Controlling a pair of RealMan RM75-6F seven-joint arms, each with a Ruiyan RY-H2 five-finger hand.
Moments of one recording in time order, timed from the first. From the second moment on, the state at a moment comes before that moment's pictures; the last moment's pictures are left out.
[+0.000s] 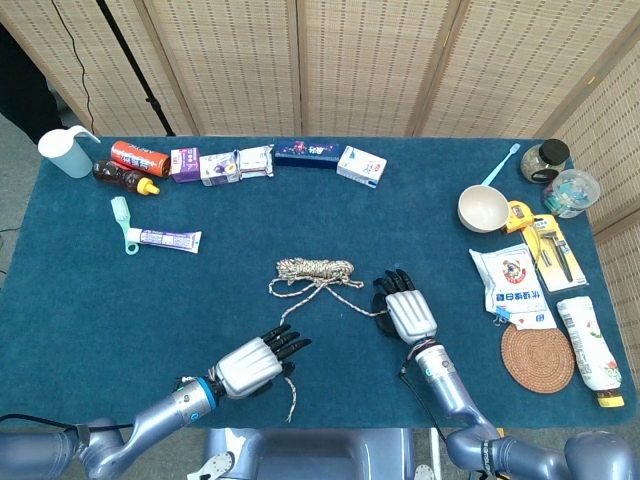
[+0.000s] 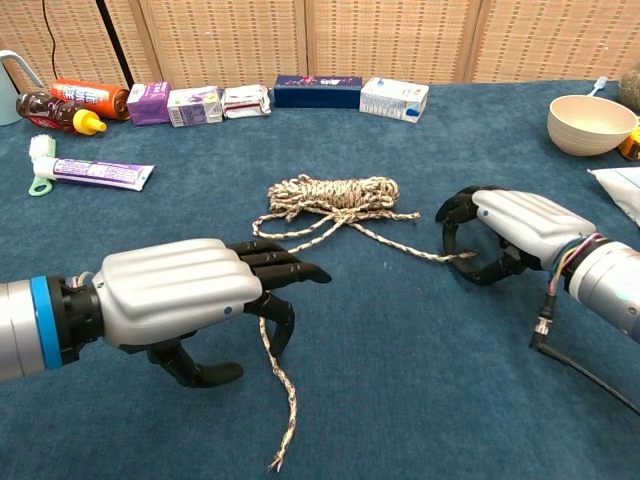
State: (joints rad) left arm -0.66 -1.57 0.04 -1.59 1.67 0.85 0.29; right arm 0.54 -1.82 0.13 -1.13 -1.33 1.06 -0.08
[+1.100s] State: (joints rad) left arm -0.73 -1.67 0.02 -1.55 1.54 0.80 0.37; right arm 0.53 -1.83 0.13 -1.08 -1.35 1.04 -0.01
